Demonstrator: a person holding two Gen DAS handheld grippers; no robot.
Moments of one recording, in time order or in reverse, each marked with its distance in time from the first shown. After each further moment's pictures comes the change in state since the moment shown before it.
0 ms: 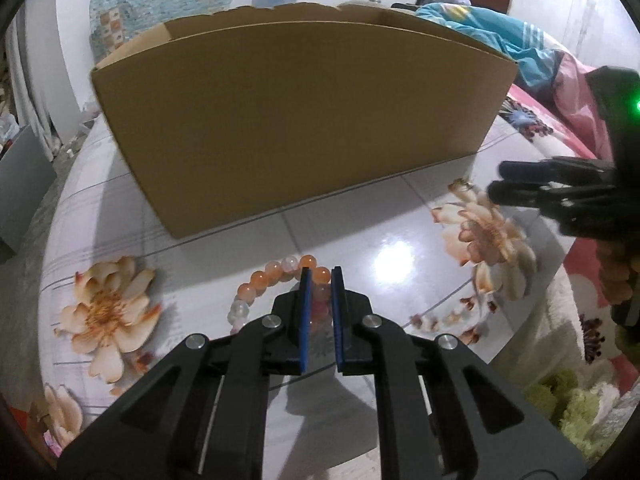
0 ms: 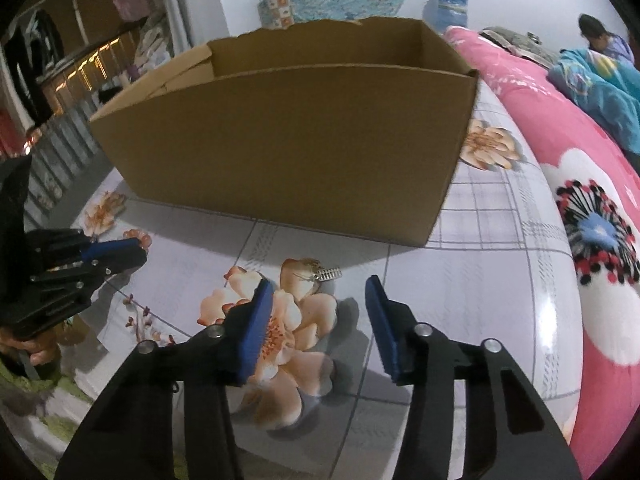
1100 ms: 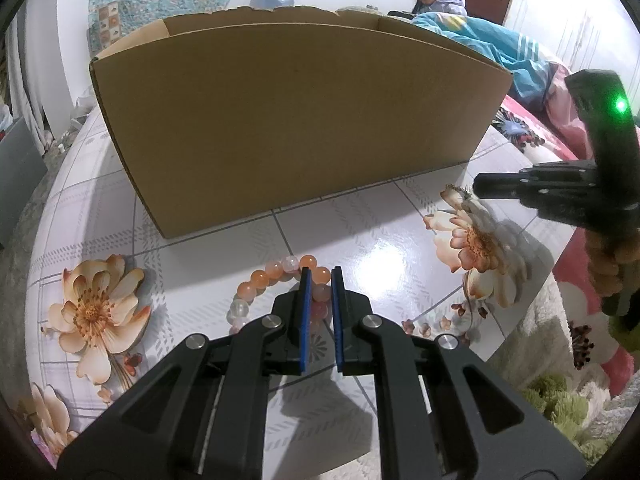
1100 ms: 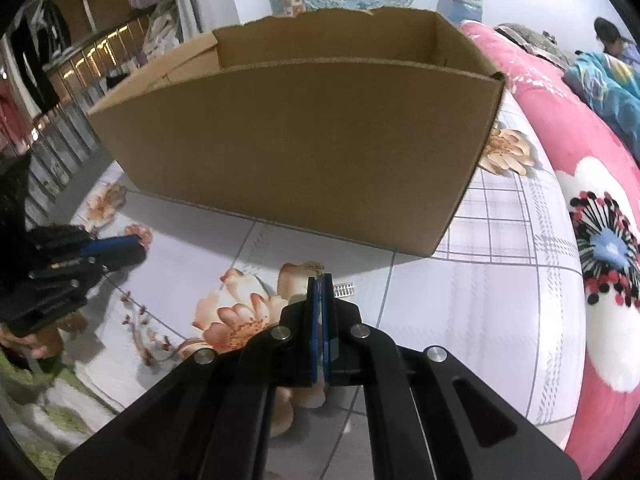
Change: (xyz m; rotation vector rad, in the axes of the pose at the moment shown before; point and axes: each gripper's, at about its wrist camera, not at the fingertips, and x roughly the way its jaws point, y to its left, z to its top) left arm -0.003 0.007 -0.005 -0.027 -0.022 -0.045; right arm 0.000 -0.004 0.003 -0.011 0.035 0.040
